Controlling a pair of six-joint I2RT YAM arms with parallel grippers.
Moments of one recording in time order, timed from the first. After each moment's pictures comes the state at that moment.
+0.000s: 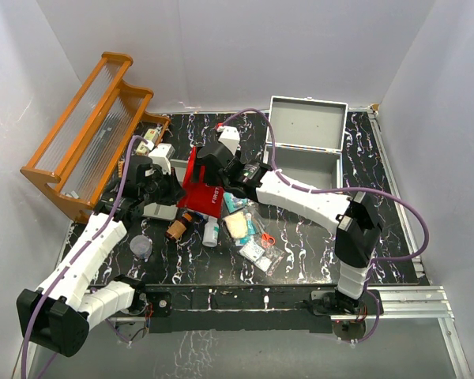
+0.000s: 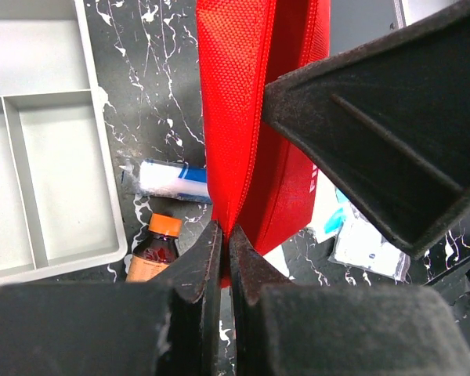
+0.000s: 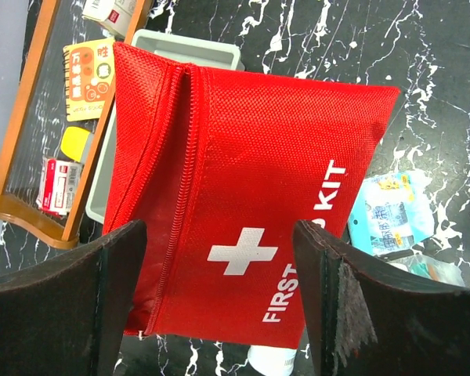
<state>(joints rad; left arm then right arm) -0.34 1.02 0.89 -0.50 0.23 -0.22 0.96 1.81 1.62 -0.46 0.42 0.79</state>
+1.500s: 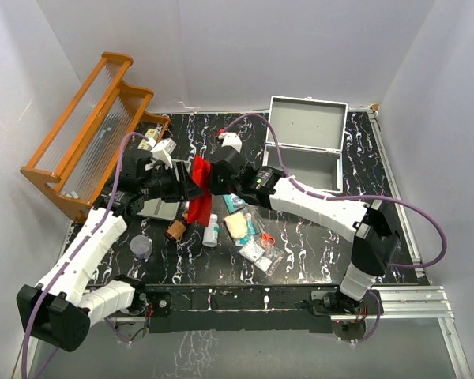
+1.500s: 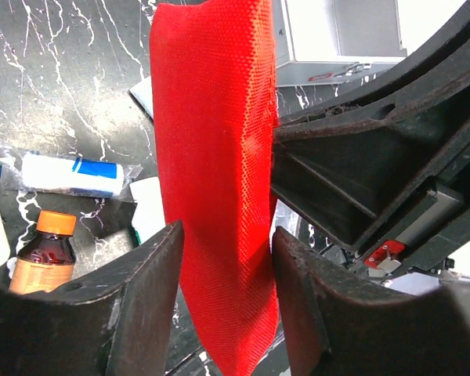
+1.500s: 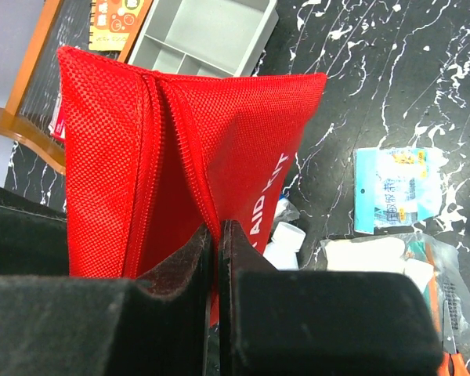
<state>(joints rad) -0.34 1.06 0.95 -0.52 0.43 -0.45 0.96 1.68 1.47 -0.41 0.26 0.69</state>
